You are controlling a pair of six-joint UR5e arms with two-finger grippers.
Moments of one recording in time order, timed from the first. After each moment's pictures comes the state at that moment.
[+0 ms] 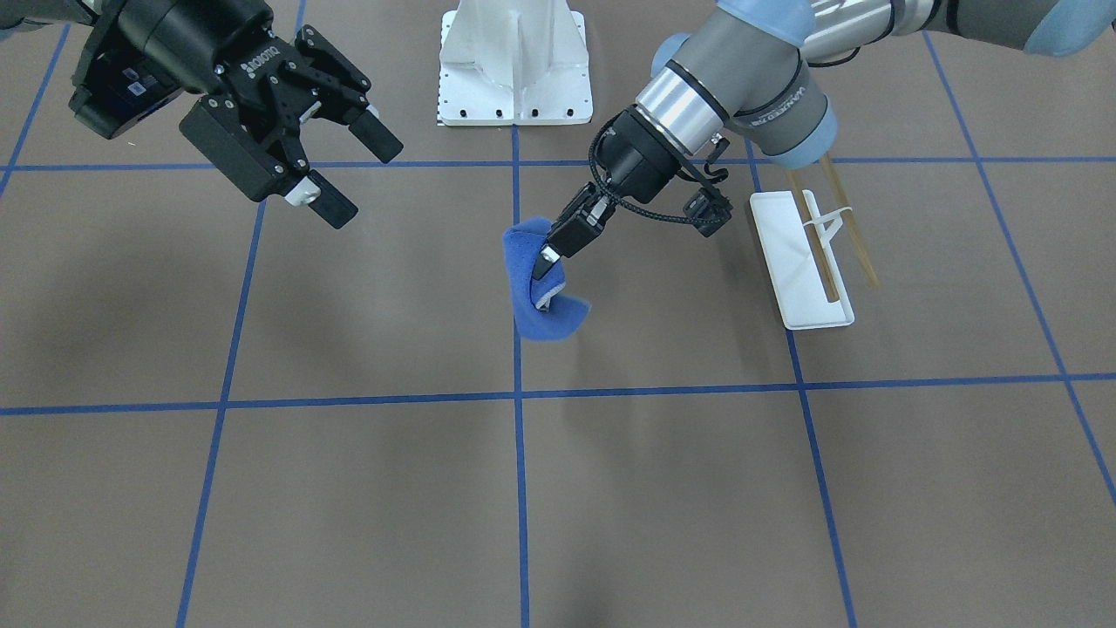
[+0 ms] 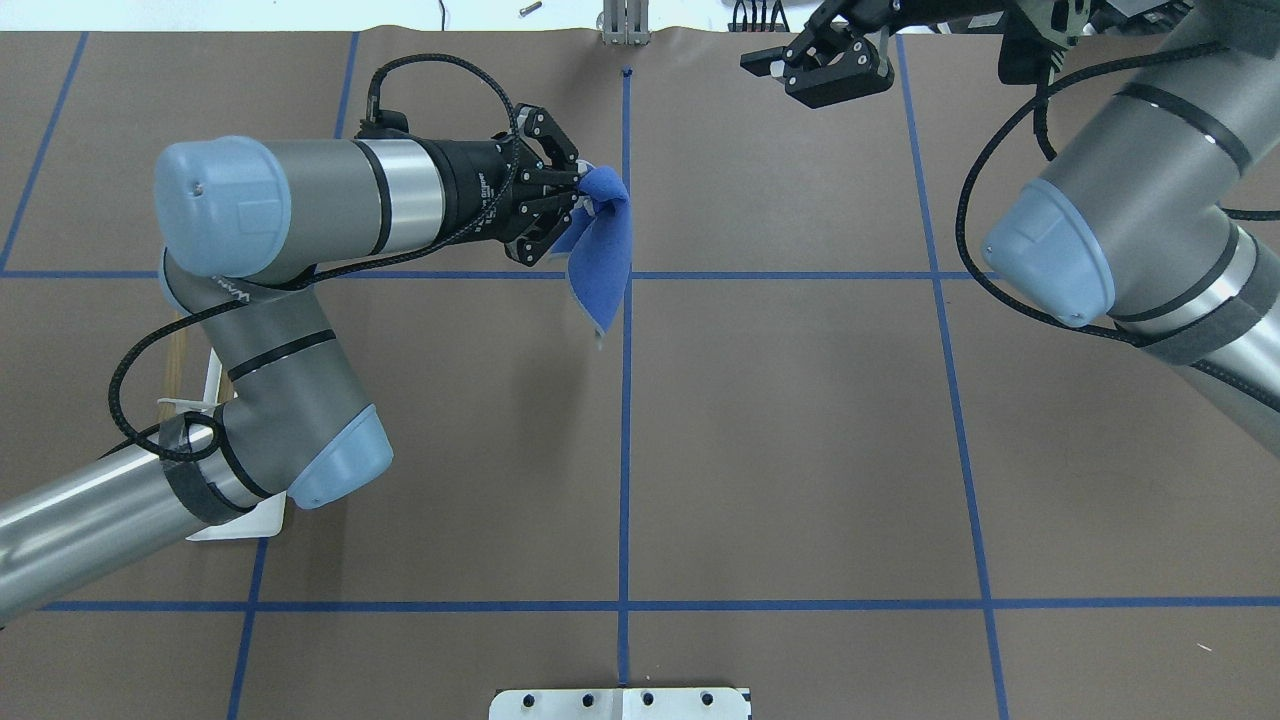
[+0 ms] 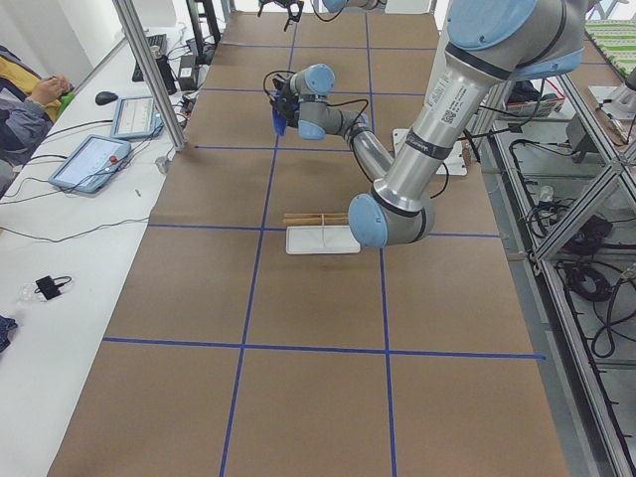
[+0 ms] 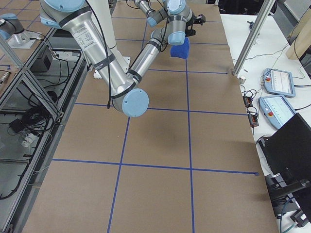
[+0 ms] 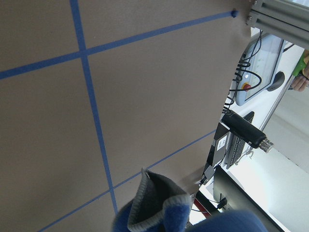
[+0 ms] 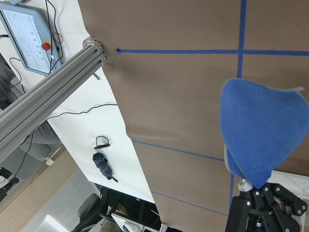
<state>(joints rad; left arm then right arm) -0.66 -2.16 -1.68 -2.51 -1.70 -2.38 0.98 -0.96 1.90 -0.97 2.11 2.96</state>
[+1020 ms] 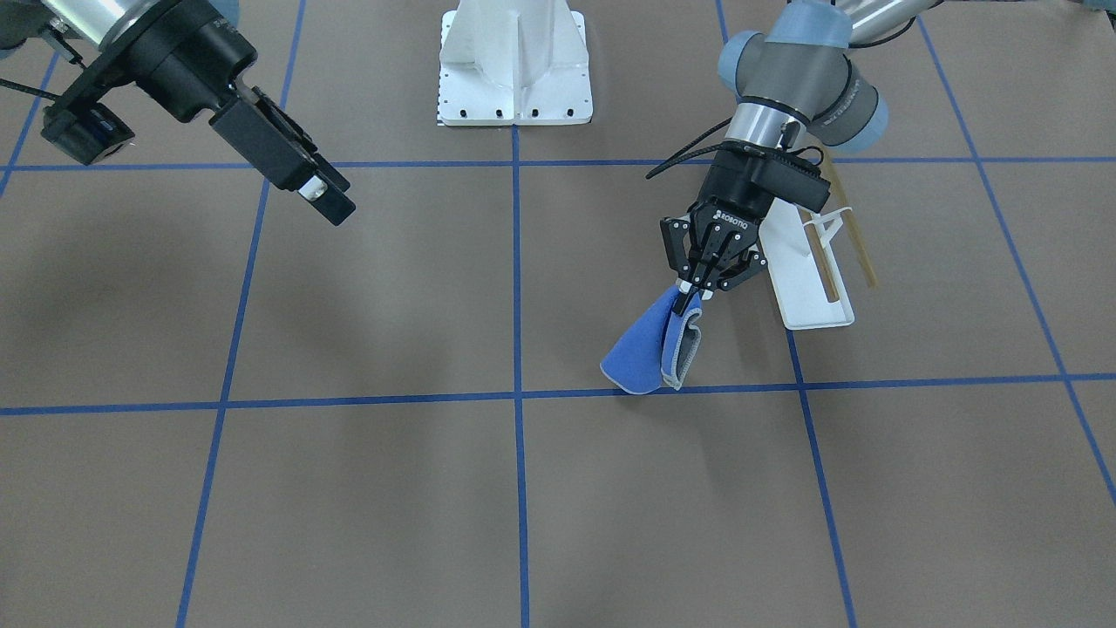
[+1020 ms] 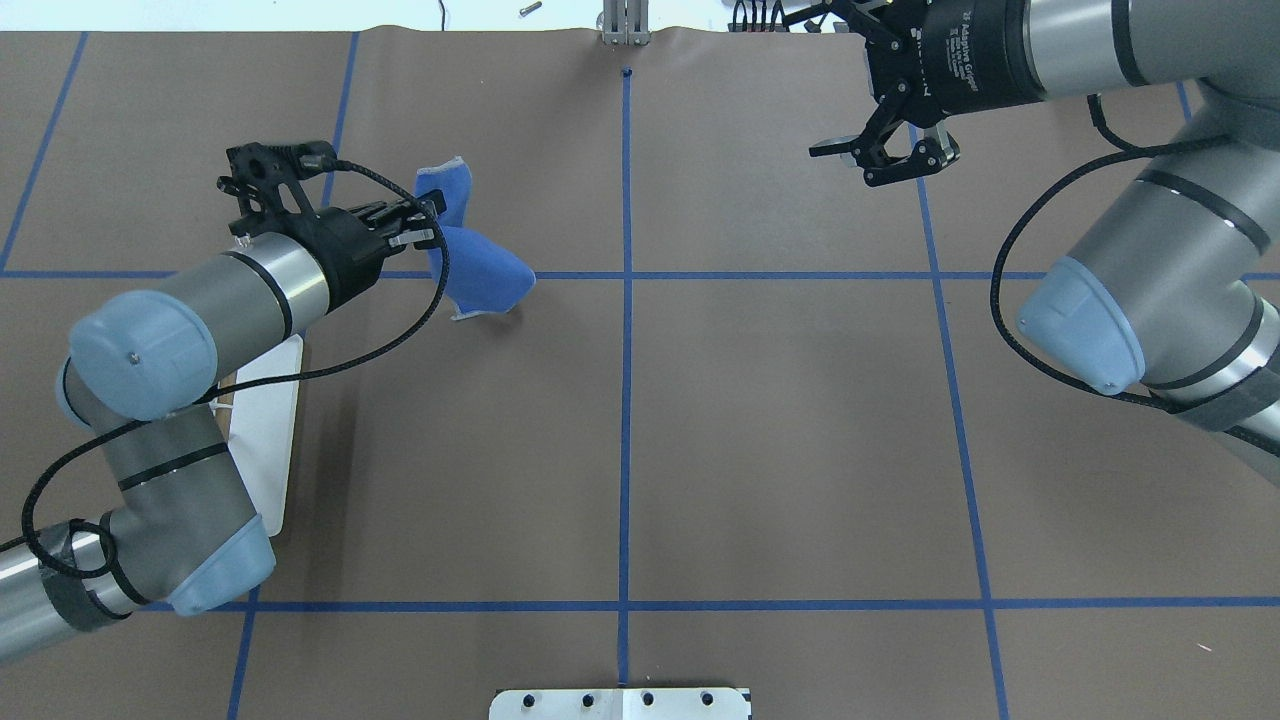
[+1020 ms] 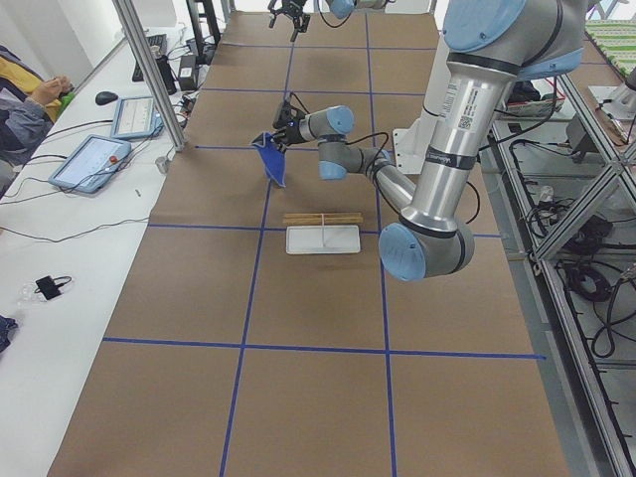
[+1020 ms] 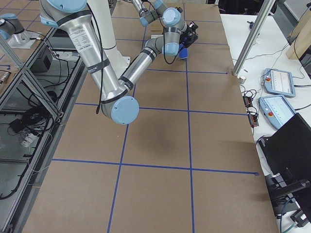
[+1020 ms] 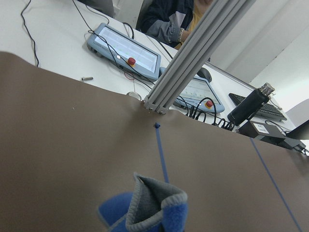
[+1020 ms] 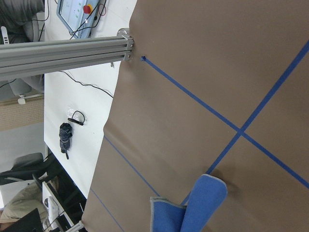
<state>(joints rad) -0.56 -1.90 -1.78 -2.51 -1.25 -1.08 0.94 -1.08 1.95 -0.97 2.09 2.30</state>
